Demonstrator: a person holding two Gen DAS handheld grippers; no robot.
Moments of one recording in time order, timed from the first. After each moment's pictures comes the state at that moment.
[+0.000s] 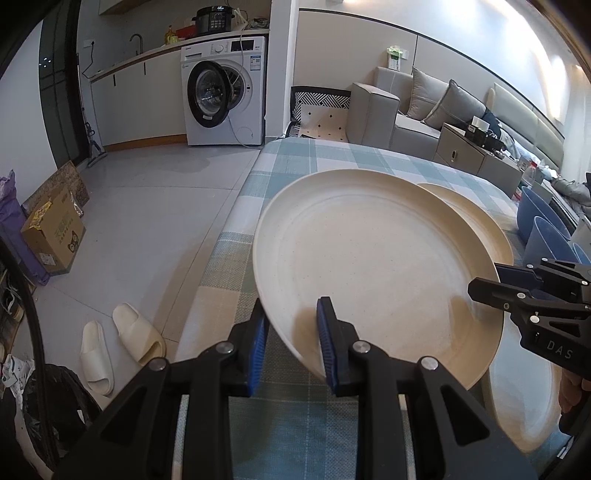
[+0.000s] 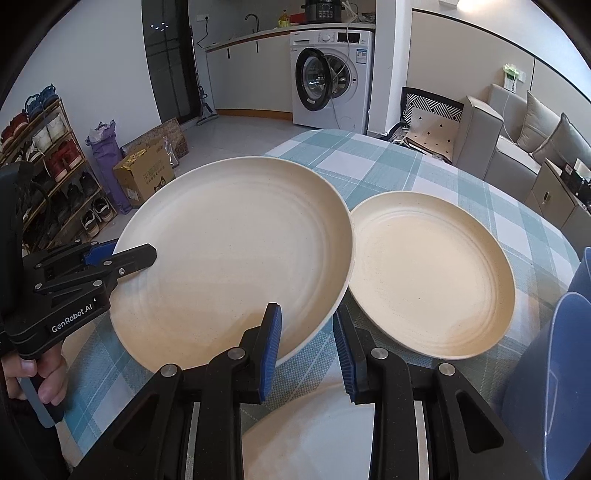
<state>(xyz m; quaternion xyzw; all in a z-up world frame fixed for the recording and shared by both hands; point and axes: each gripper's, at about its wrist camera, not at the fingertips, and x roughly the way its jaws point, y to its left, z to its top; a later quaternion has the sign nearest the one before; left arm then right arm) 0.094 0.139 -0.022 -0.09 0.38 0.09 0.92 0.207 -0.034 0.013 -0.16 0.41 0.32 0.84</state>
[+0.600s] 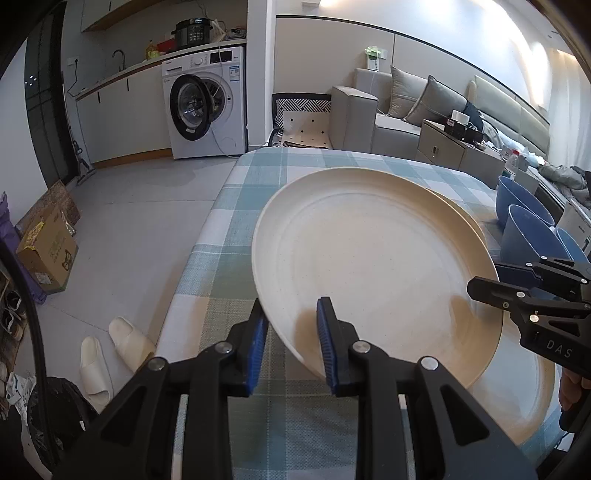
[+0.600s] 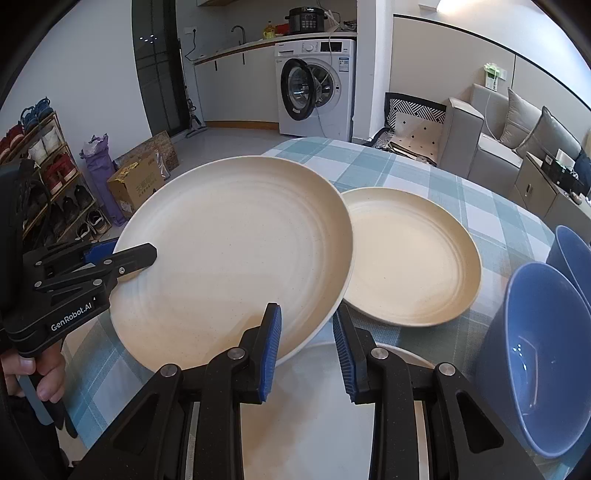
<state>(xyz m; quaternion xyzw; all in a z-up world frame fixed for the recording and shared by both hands) 0.090 0.106 -0.004 -0.06 0.37 0.07 0.93 0.185 -0.075 0.028 -0.14 0.40 0.30 0.86</state>
